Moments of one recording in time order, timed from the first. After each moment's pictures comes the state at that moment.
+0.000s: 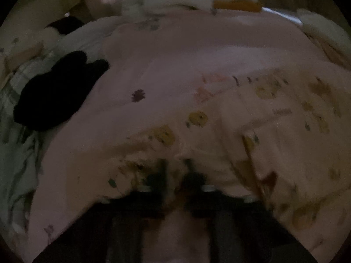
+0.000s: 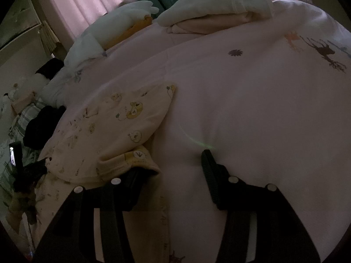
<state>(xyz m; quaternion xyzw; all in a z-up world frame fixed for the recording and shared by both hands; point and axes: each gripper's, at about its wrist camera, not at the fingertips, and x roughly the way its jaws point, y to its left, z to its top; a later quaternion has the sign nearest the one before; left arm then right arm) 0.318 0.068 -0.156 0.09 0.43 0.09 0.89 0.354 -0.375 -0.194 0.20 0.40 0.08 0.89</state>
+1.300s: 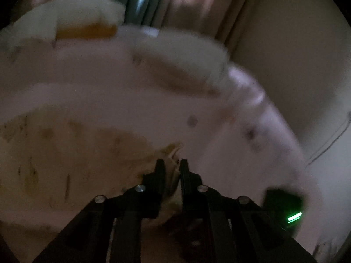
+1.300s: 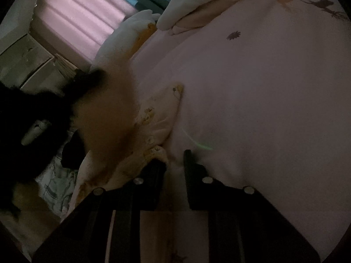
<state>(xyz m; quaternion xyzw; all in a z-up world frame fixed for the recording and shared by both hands) 0.304 -0.249 -0.122 -0.07 0.41 -0.22 0.88 0.348 -0.398 -0.211 0.34 0.38 0.17 0.85</state>
